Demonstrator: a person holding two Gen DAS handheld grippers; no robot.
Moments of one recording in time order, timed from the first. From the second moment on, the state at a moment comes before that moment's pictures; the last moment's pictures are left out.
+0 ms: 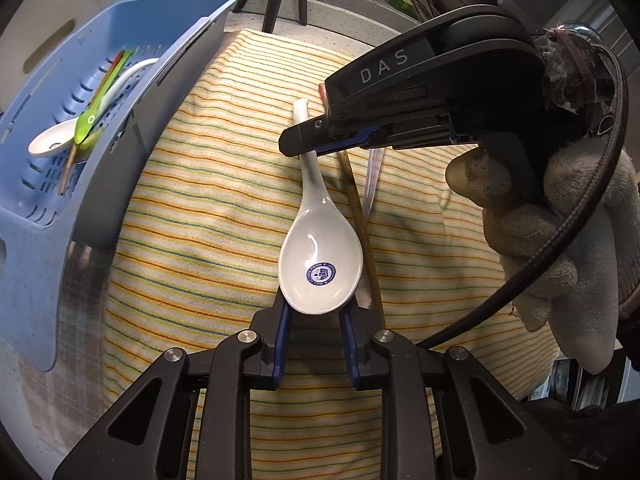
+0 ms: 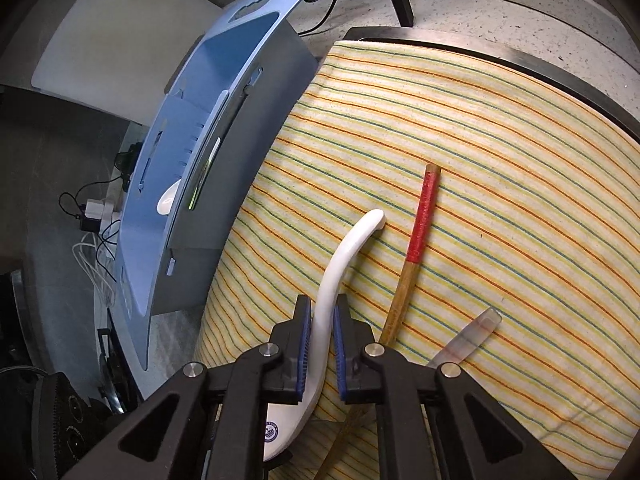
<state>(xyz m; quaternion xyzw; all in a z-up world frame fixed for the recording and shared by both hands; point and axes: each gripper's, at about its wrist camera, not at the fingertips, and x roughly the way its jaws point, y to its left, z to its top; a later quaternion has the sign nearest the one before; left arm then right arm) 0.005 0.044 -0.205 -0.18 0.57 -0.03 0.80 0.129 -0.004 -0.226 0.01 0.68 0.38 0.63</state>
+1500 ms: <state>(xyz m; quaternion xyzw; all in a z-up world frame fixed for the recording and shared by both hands) 0.000 0.117 -0.140 -0.14 0.53 -0.02 0.84 0.141 0.044 -0.154 0.06 0.63 0.41 0.66</state>
